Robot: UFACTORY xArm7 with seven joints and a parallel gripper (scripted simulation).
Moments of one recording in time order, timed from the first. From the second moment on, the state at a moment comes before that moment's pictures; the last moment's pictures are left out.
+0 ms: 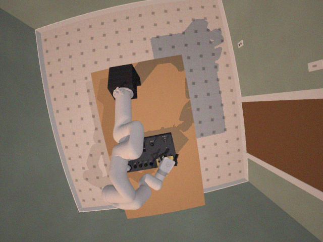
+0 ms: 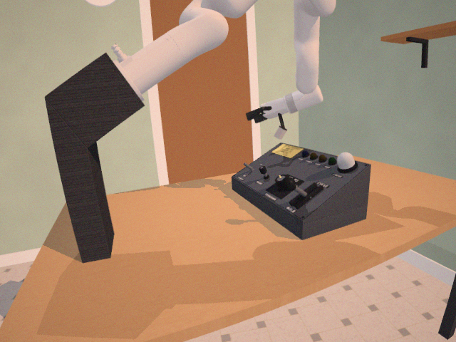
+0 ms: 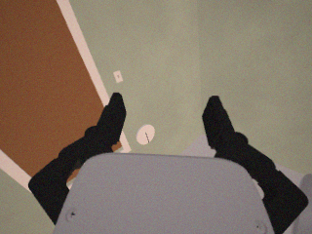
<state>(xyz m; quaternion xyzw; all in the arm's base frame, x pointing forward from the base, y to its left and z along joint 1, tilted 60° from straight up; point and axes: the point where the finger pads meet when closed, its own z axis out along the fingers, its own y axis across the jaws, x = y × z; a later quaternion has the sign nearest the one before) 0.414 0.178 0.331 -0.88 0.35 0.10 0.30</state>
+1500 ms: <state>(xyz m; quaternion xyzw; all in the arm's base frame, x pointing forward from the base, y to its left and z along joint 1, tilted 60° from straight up) 0.358 0.208 0.225 -0.67 0.53 0.45 0.27</state>
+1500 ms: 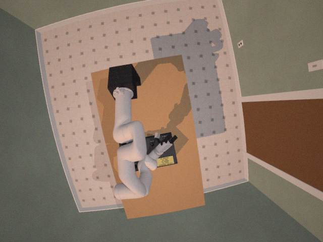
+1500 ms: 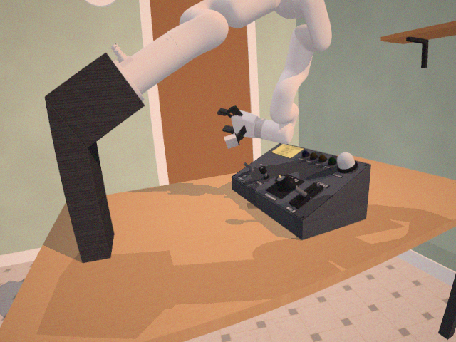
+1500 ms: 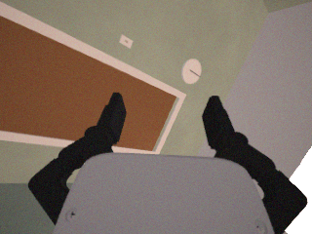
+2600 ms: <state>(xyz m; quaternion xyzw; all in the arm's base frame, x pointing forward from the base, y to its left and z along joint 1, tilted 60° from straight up) 0.330 0.224 0.205 -0.31 0.57 0.73 0.20</state>
